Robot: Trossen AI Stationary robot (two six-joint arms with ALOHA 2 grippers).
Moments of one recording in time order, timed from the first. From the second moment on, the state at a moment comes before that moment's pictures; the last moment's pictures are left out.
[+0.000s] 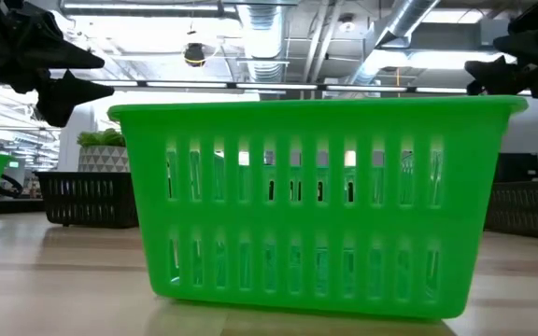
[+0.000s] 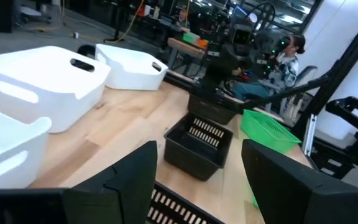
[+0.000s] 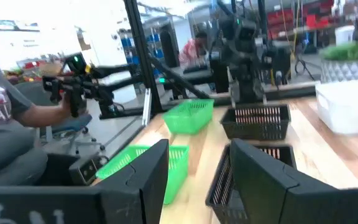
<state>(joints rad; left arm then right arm) -0.44 0.01 0.08 -0.17 -0.62 -0.44 0.12 0.01 0.01 0.09 -0.12 0.21</state>
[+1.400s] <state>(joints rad) -0.44 0.01 0.10 0.28 -0.67 -0.36 0.05 0.12 0.21 0.44 0.33 0.30</state>
